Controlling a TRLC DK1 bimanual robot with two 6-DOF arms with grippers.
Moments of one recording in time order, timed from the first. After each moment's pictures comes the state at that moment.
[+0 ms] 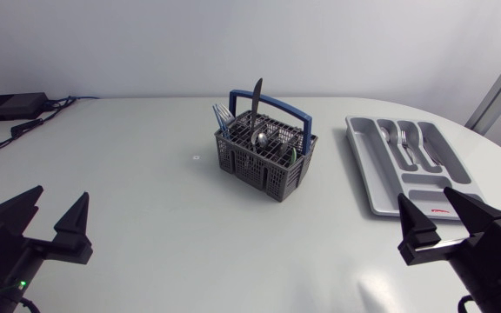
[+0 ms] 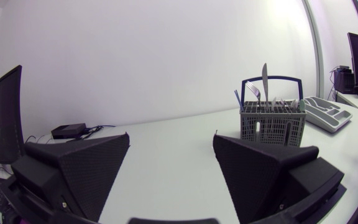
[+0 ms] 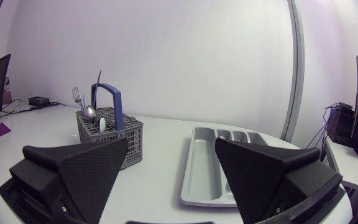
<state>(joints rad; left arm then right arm) -0.06 0.06 0.04 -0.02 -0.02 0.15 0.08 0.06 0.03 -0.01 -0.02 -0.05</state>
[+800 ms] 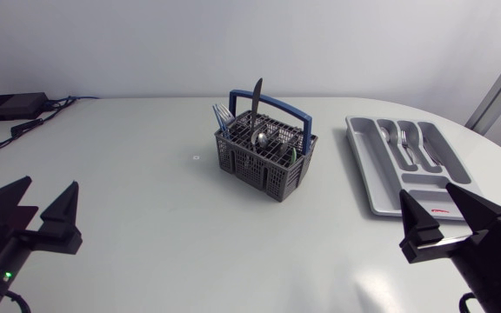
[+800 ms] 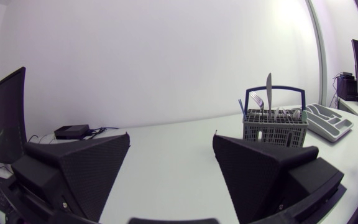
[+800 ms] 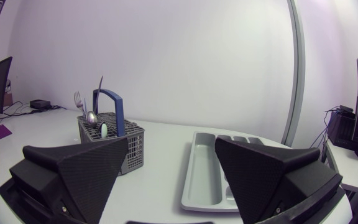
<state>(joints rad) -0.06 0.15 0.14 -0.03 -0.03 0.13 0.10 0.08 0.04 0.02 -0.02 -0.05</state>
